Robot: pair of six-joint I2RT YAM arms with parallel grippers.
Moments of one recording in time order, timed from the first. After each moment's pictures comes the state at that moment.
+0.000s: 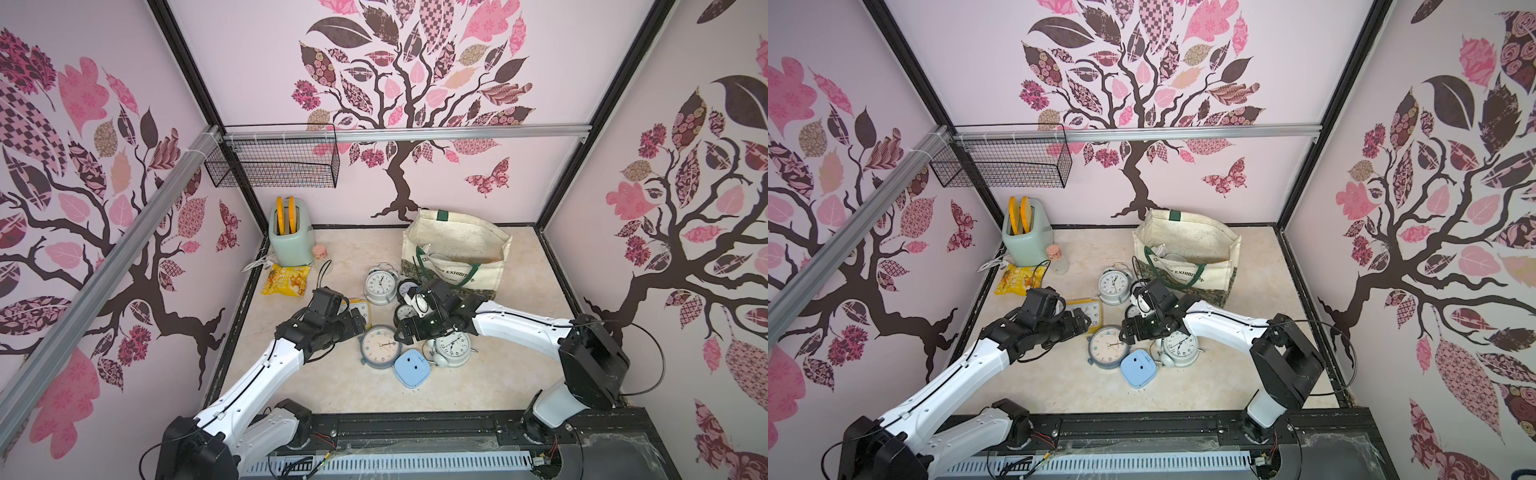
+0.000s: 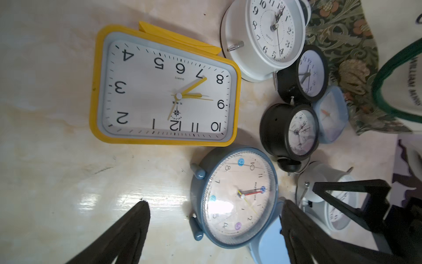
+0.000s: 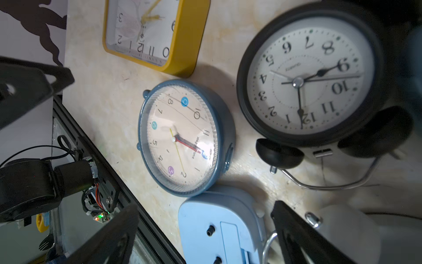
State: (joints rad) left arm -0.41 1.07 0.75 -0.68 0.07 -0.71; right arm 0.80 1.60 1.01 -0.42 -0.37 0.53
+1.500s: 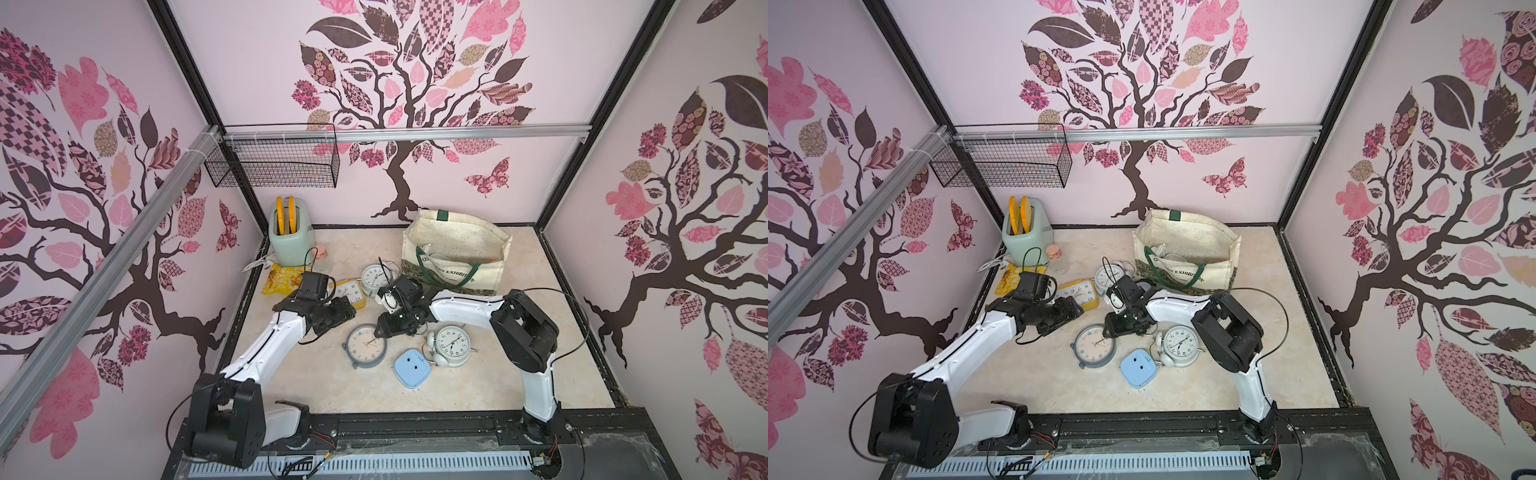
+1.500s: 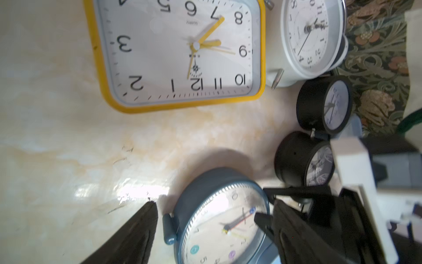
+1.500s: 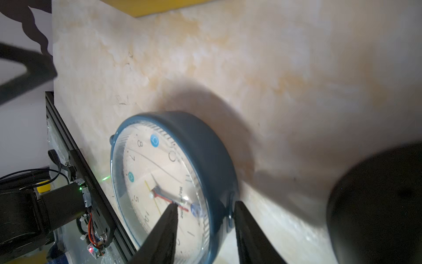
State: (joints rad) left arm -0.20 1.22 0.80 -0.64 0.22 -0.62; right arm 0.84 2.04 1.38 -0.37 -0.45 0.48
